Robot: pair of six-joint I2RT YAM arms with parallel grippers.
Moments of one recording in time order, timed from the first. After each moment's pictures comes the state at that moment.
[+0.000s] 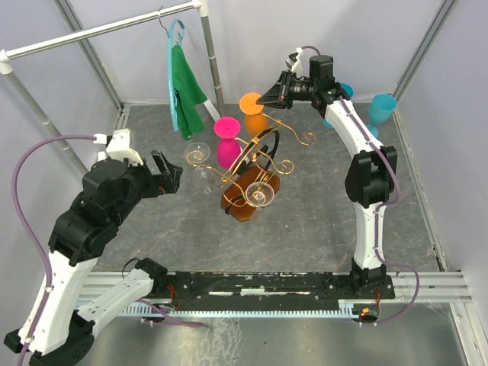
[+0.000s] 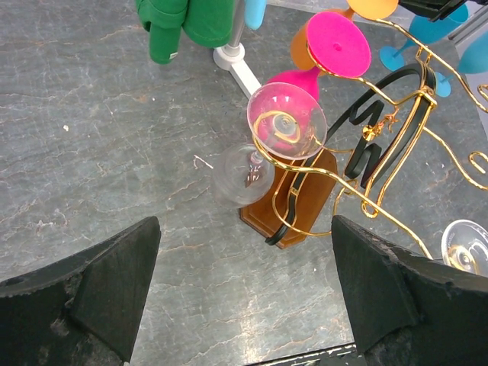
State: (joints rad) left arm -0.51 0.76 1.31 -0.93 -0.27 -0.42; right arm 0.25 2.21 2.13 -0.30 -0.95 0.80
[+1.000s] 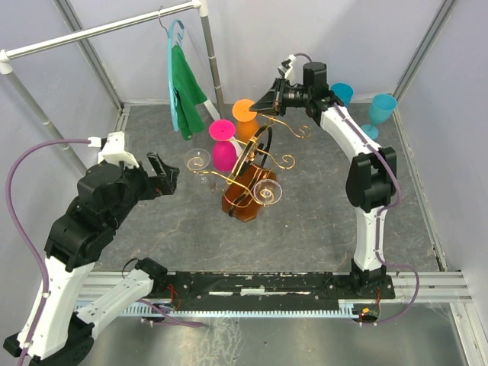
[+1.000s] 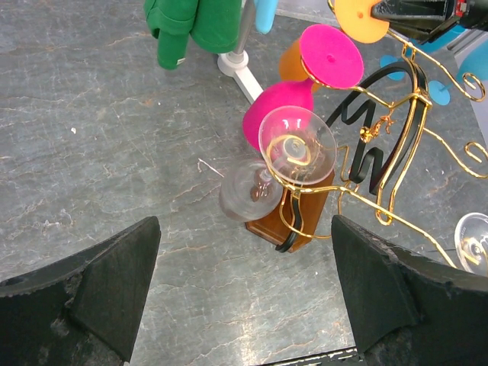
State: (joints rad) left arm -0.51 0.73 1.31 -0.94 -0.29 -0.42; right arm 0.31 2.15 1.99 -0.13 -0.98 0.93
